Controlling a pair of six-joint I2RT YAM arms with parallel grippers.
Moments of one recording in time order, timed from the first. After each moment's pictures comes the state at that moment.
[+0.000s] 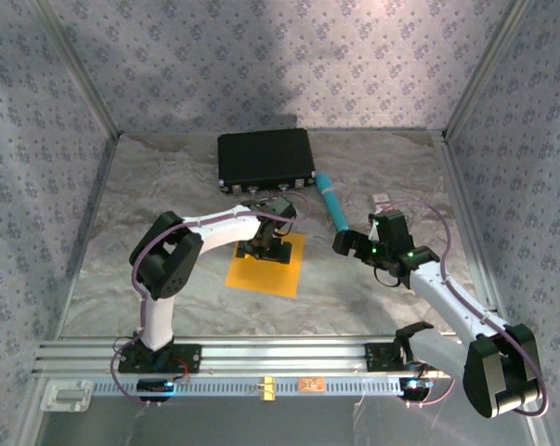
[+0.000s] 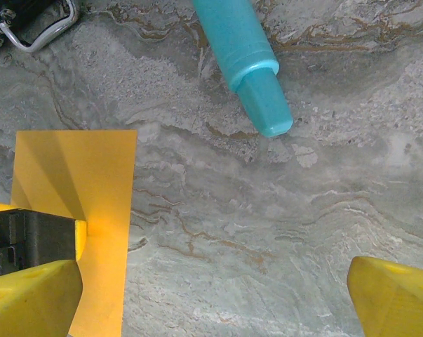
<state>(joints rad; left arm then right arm) -0.81 1.96 1.33 -0.82 -0.06 -0.63 0.32 1.04 0.58 -0.40 -0.21 0.59</state>
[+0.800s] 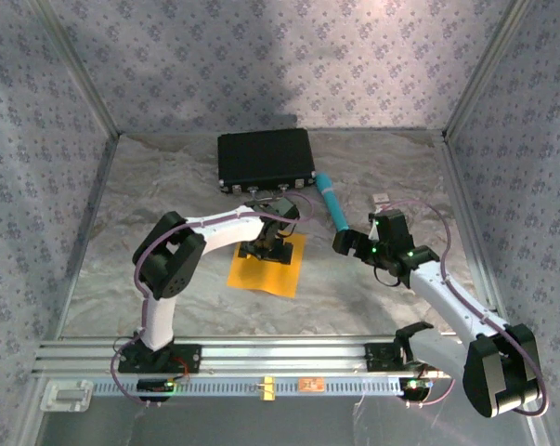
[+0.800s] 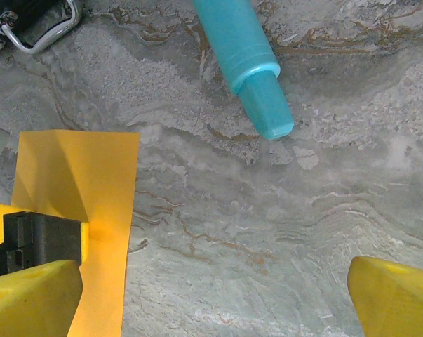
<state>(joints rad) -0.82 1.97 1.35 -0.84 -0.08 -0.63 0.31 1.04 0.59 -0.40 -0.21 0.59</state>
